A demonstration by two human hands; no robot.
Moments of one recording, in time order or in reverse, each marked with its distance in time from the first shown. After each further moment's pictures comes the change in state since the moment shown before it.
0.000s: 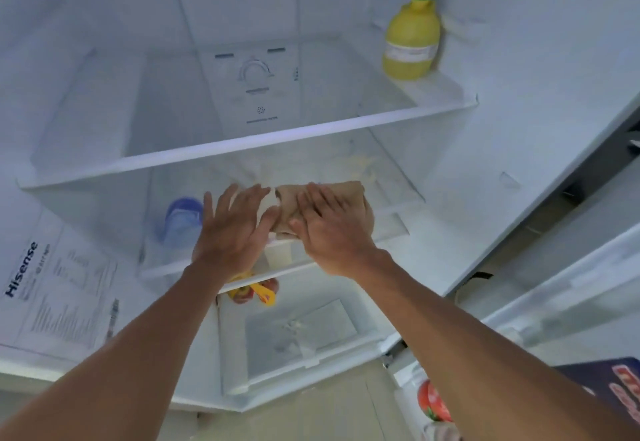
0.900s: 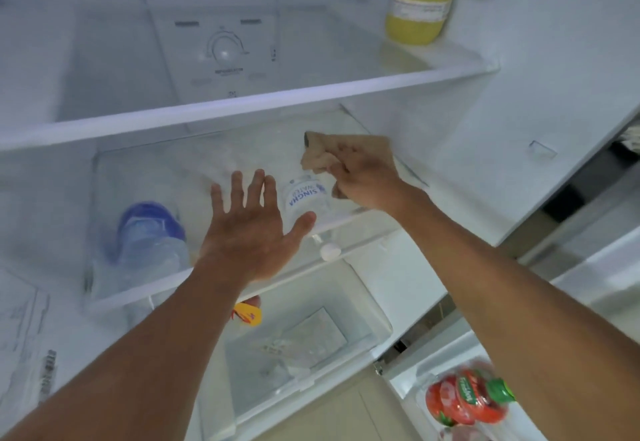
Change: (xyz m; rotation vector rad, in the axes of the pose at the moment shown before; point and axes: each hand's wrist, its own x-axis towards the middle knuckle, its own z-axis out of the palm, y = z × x) left_hand 0.021 0.033 0.006 0.075 -0.207 0.066; right_hand 0.053 0.064 -0.029 -0.025 -0.024 0.309
